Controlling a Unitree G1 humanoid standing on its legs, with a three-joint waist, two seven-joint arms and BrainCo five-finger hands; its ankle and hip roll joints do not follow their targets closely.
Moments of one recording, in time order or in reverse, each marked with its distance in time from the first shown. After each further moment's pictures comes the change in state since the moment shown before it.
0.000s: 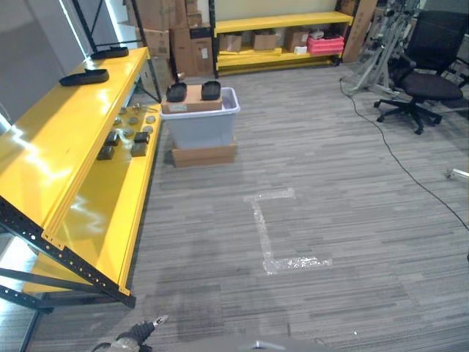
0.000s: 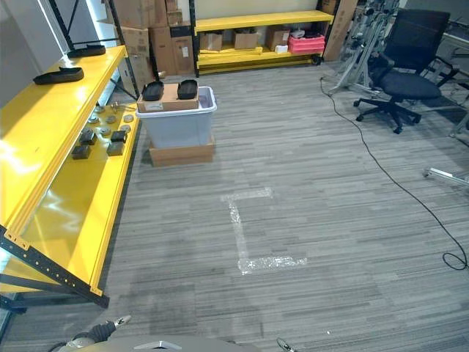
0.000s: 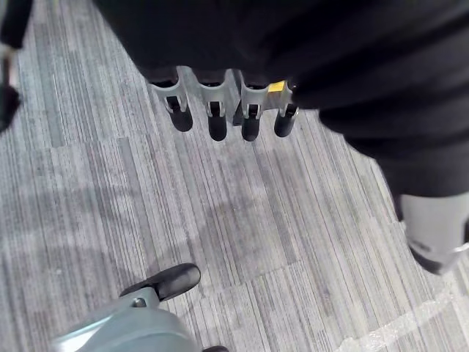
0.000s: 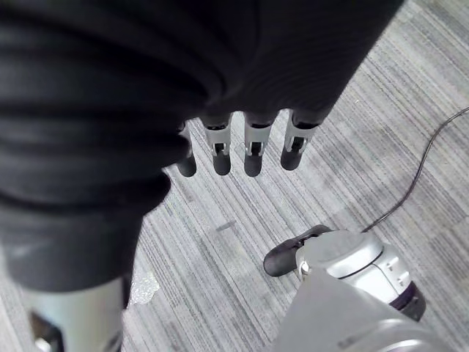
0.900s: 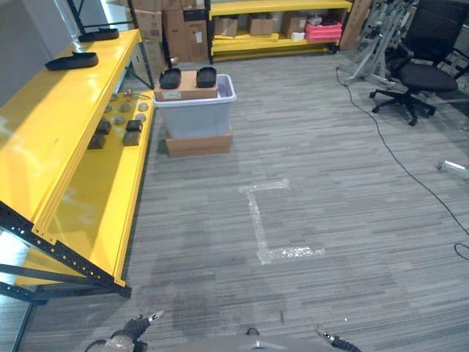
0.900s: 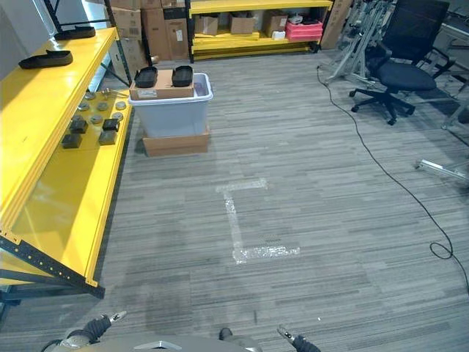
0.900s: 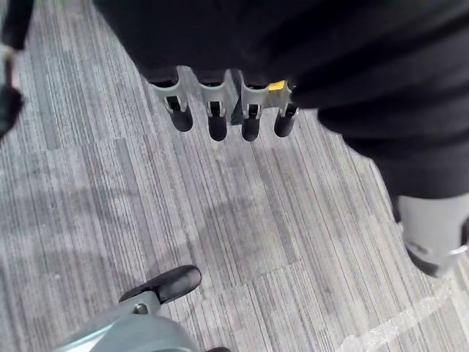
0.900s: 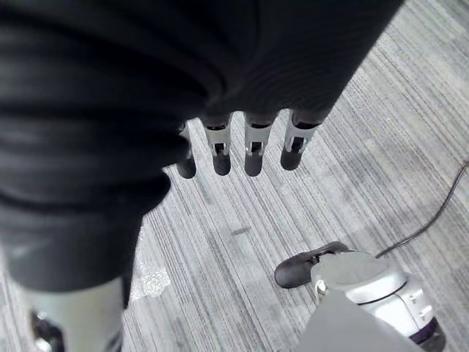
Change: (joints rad) left arm 0.018 0.032 0.010 -0.039 0.002 -0.034 -0.001; right arm -0.011 -0.031 0.039 -0.061 -0.051 -0.040 0.017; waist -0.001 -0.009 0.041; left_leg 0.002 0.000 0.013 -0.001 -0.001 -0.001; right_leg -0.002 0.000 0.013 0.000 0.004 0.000
